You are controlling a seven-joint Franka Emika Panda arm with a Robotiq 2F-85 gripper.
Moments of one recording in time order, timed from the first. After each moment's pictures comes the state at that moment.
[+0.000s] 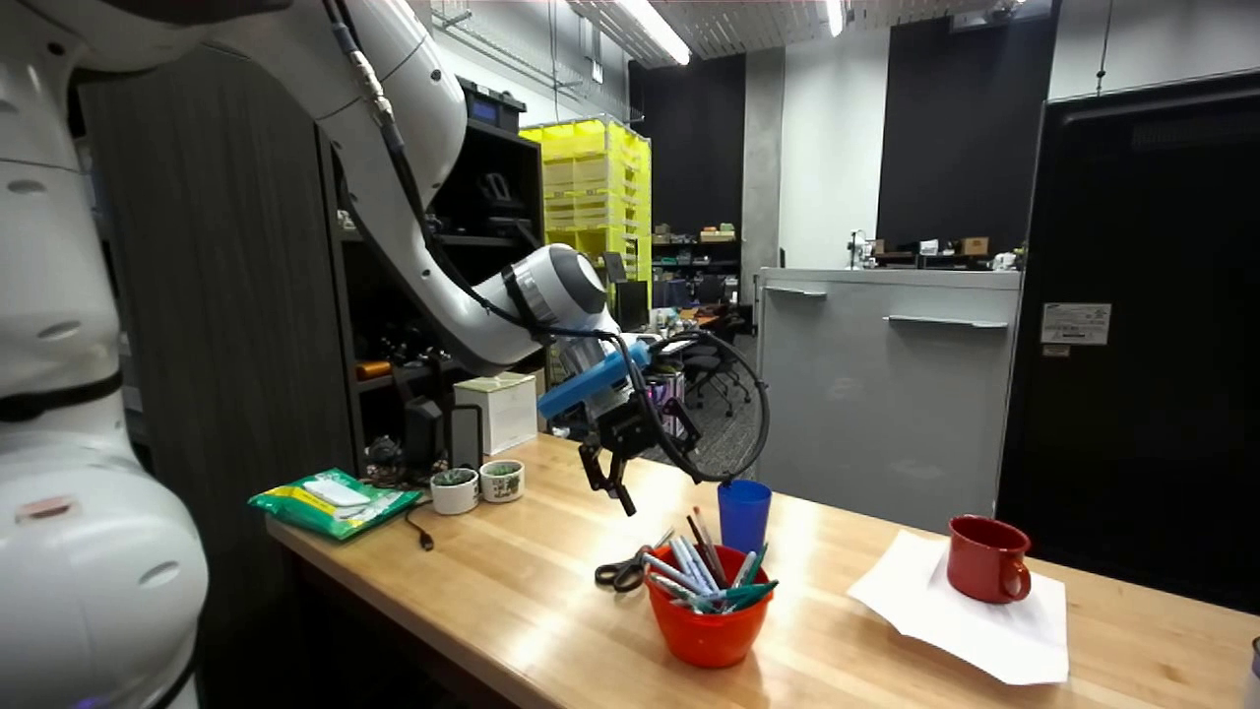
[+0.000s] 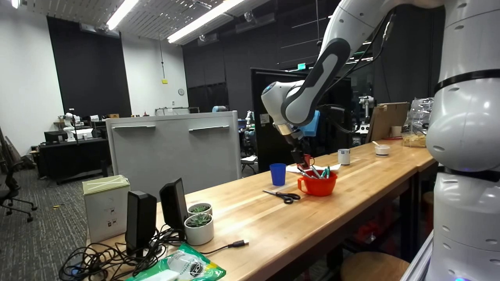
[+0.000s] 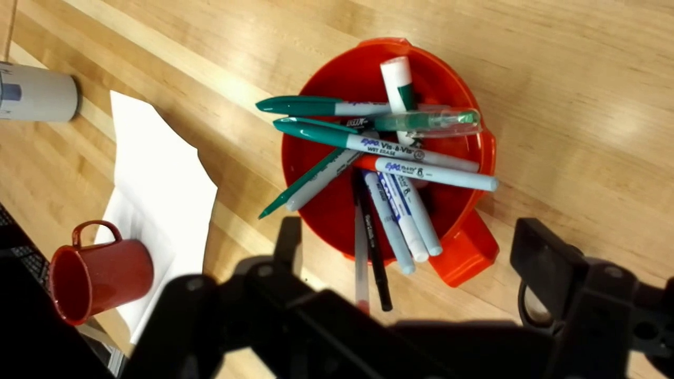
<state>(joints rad) -0.04 -0.06 -0.02 -2.37 -0.75 2.17 0.07</state>
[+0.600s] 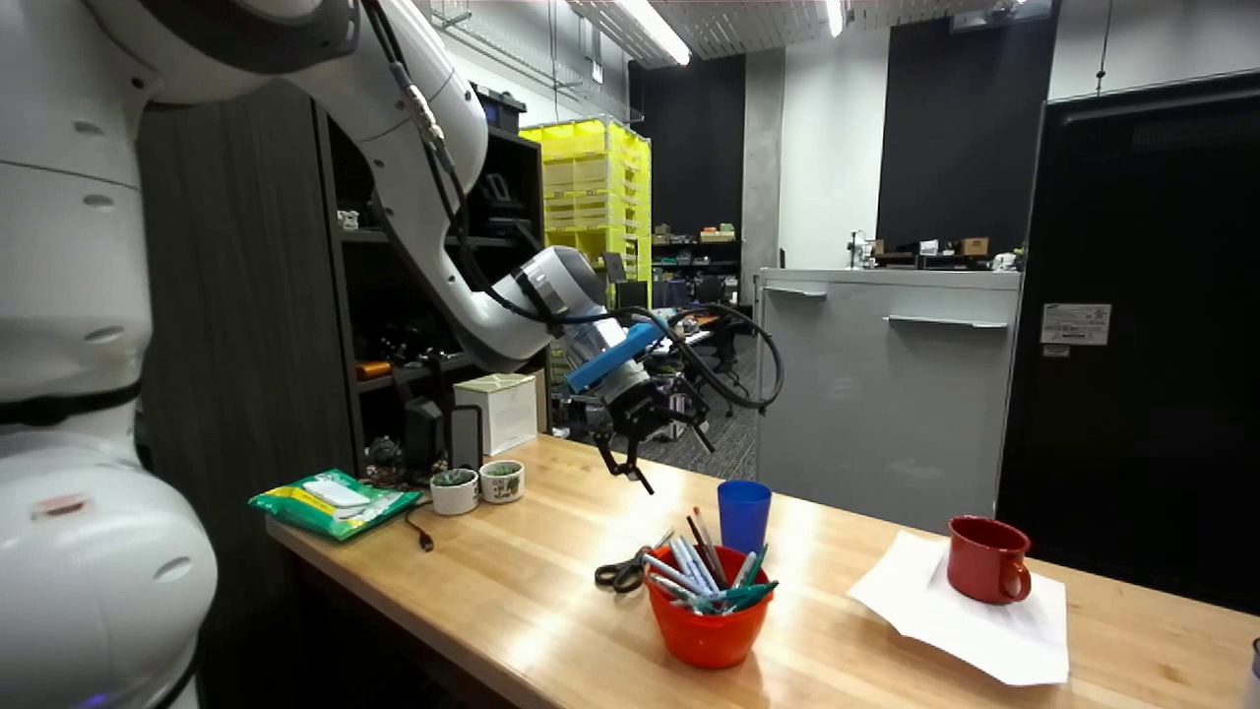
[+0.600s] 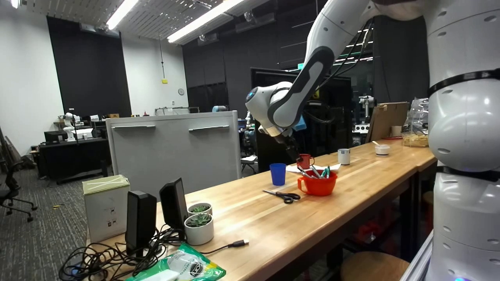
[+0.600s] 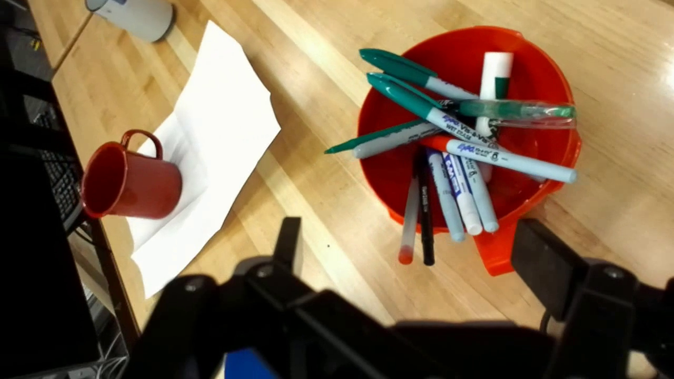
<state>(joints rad) 0.00 0.06 0.02 -2.21 -0.88 2.03 -0.15</state>
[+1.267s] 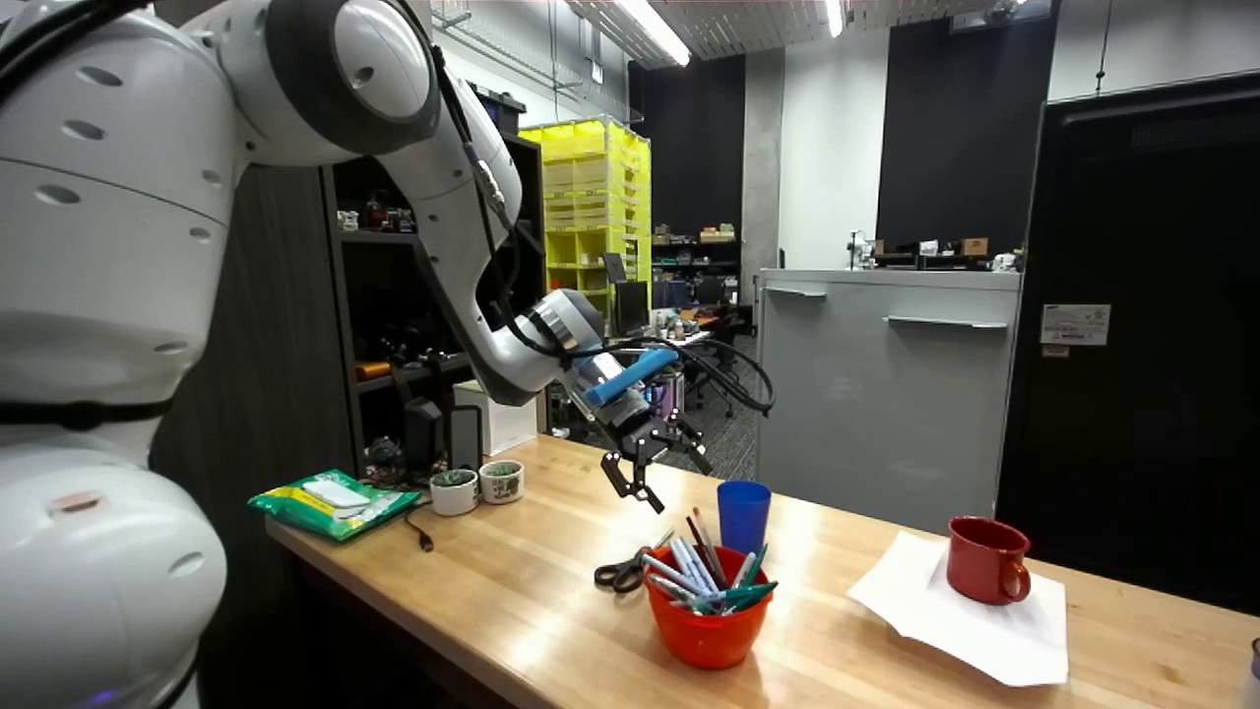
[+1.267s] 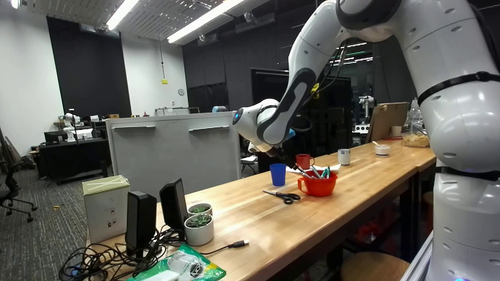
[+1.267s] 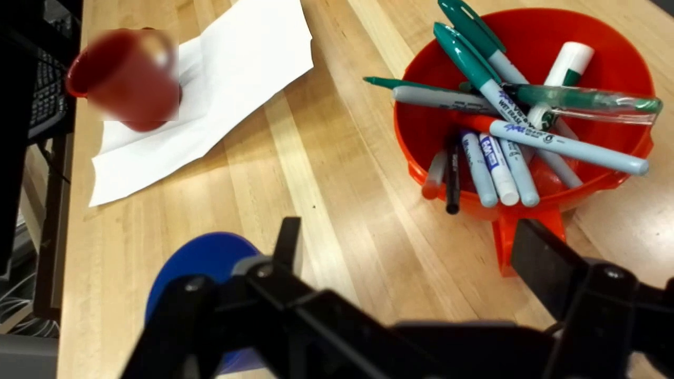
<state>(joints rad) 0.04 0.27 0.04 -2.07 -0.99 1.95 -0.38</state>
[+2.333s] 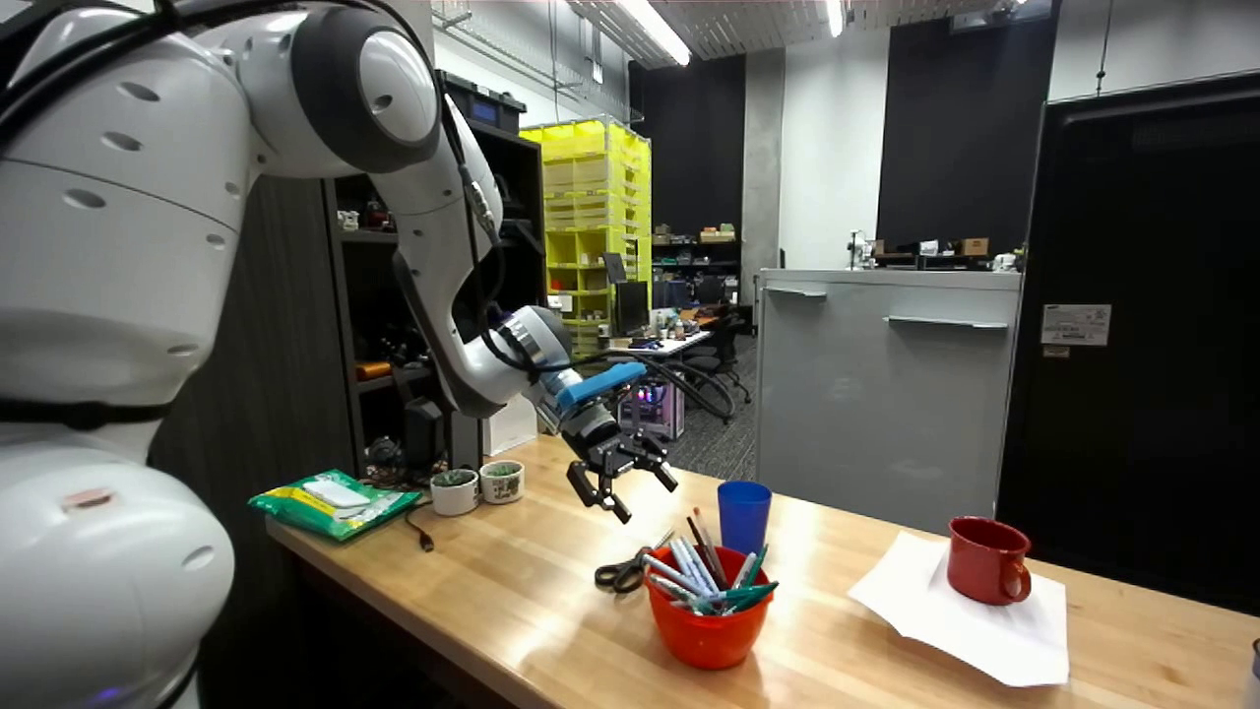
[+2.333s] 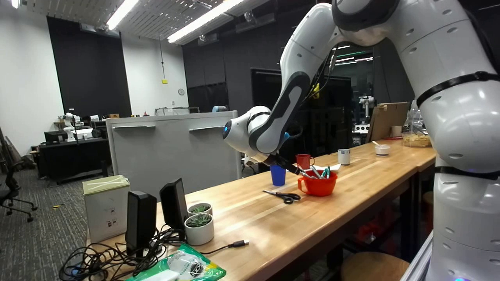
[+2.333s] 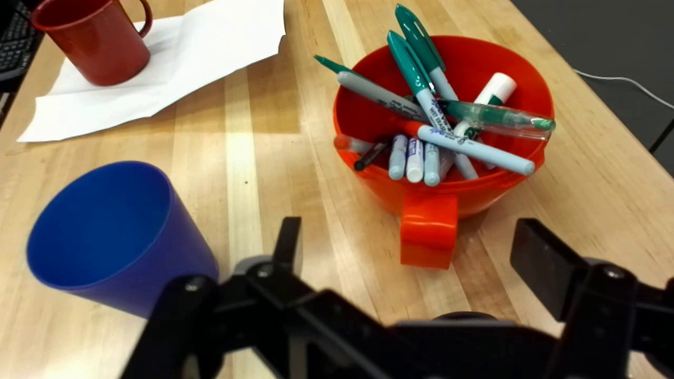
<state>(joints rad) 0.08 0.32 0.11 -2.09 -0.99 1.80 -0.50</state>
